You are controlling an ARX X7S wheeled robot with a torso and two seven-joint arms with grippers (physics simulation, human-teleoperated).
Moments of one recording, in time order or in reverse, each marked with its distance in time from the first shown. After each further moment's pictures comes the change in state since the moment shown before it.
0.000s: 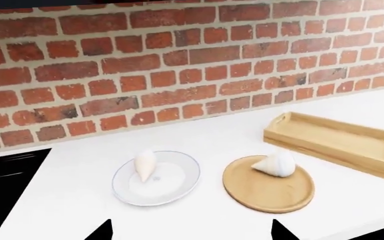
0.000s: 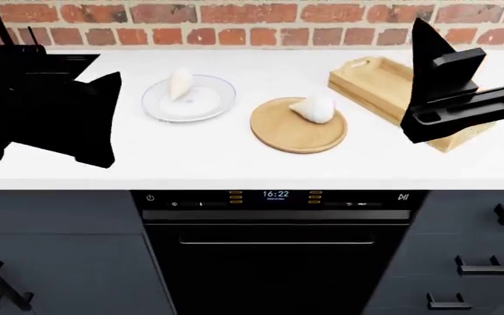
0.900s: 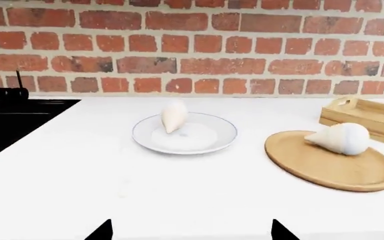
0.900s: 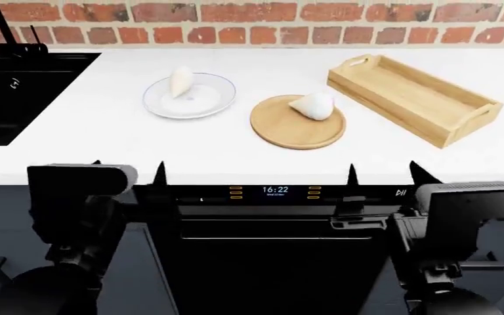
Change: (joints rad) left arm 0.961 0.647 -0.267 0.298 1.938 0.031 1.195; right arm -1.017 -0.501 -0.057 -0.093 -1.709 -0.496 -1.039
